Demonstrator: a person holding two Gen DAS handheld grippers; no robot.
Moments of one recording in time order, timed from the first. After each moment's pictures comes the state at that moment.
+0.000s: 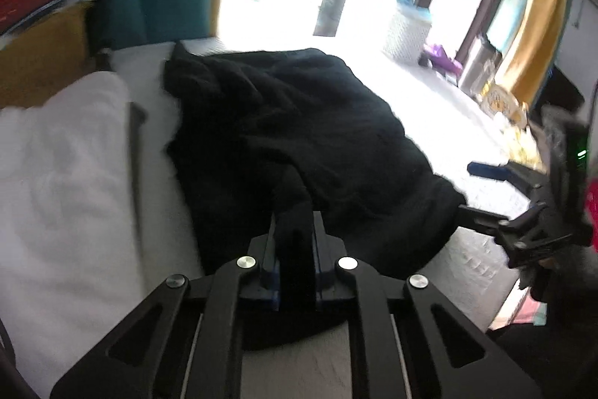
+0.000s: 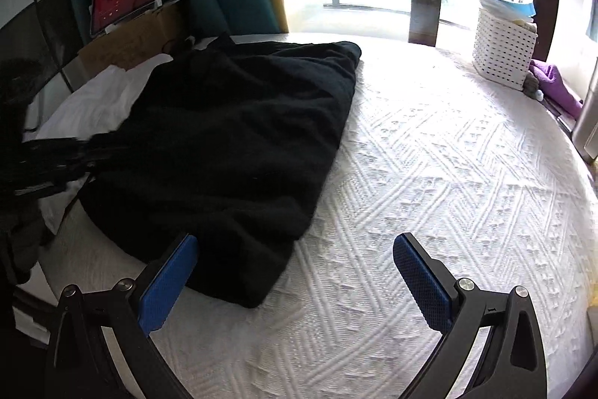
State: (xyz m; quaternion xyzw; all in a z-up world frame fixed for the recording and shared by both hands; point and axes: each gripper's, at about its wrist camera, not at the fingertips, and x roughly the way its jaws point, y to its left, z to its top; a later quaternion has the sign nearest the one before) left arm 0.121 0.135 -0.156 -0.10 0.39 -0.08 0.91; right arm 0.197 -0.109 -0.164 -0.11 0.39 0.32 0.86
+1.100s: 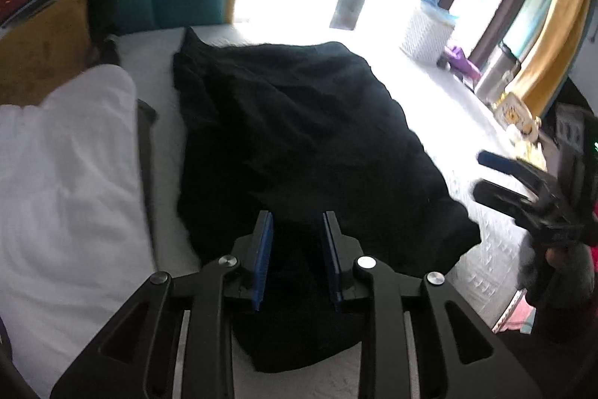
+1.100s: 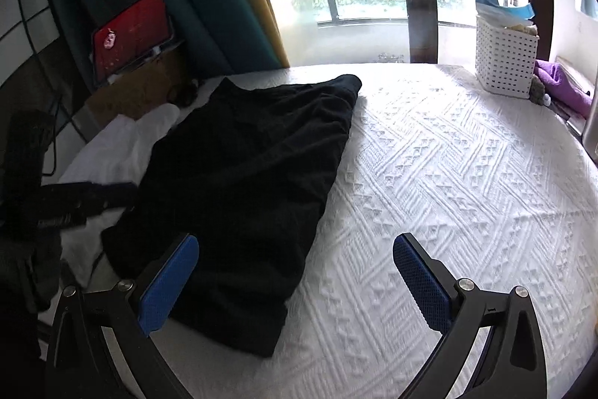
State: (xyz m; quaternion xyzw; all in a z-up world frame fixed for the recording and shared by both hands) left arm 0.161 0.145 -0.161 -0.11 0.44 -0.07 0.89; right arm 0.230 -0.094 -0.144 -0.06 0.38 0.33 0.86
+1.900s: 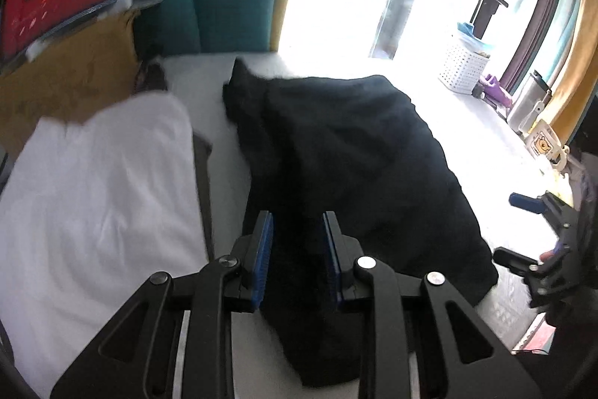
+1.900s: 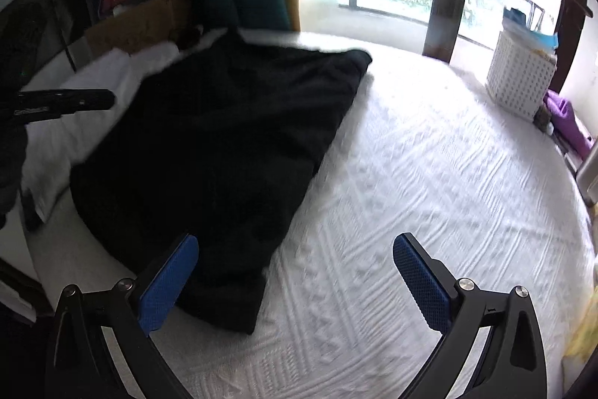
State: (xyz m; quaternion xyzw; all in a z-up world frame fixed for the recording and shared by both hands) left arm 0.173 0.175 -0.134 -0.10 0.41 0.01 0.91; right arm 0.226 -0.096 -0.142 -0.15 0.37 0.34 0.85
